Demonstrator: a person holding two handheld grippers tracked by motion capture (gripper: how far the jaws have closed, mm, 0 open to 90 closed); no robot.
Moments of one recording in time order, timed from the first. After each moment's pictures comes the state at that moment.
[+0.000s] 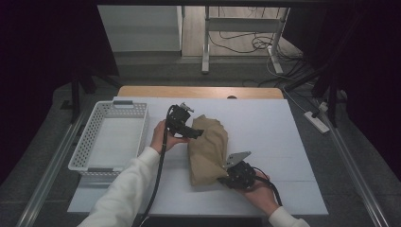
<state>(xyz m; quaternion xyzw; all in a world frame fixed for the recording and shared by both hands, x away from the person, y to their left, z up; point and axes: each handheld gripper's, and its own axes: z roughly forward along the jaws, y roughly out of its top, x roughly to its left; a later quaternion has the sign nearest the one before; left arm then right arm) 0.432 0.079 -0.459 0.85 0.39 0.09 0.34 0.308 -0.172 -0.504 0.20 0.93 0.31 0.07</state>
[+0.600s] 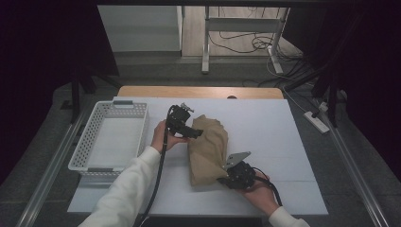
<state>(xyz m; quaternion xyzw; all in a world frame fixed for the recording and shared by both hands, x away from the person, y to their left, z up) 0.439 0.079 -0.467 0.85 0.39 0.08 0.33 0.307 -0.171 -0.504 0.20 0.93 0.31 0.06</state>
